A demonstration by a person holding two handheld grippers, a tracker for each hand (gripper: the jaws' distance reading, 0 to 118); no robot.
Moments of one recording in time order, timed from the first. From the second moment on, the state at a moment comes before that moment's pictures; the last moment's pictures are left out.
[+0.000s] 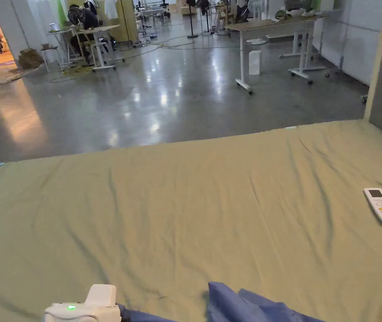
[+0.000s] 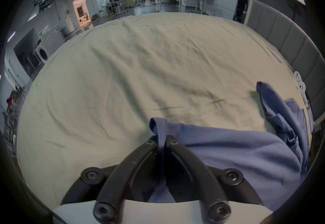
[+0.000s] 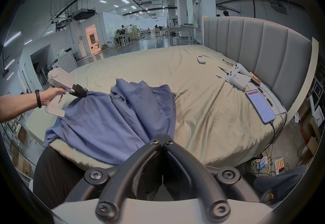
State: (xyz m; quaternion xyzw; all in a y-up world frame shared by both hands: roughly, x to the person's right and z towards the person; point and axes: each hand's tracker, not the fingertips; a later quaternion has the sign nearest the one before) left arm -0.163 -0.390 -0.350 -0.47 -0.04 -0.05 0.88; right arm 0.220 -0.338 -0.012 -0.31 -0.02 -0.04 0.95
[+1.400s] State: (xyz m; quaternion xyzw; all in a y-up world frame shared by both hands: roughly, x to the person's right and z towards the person) left arm -0.267 -0.282 -0.277 -0.37 -0.10 0.11 0.92; right arm 0.299 -0.307 -0.232 -0.32 0.06 -0.06 0.94
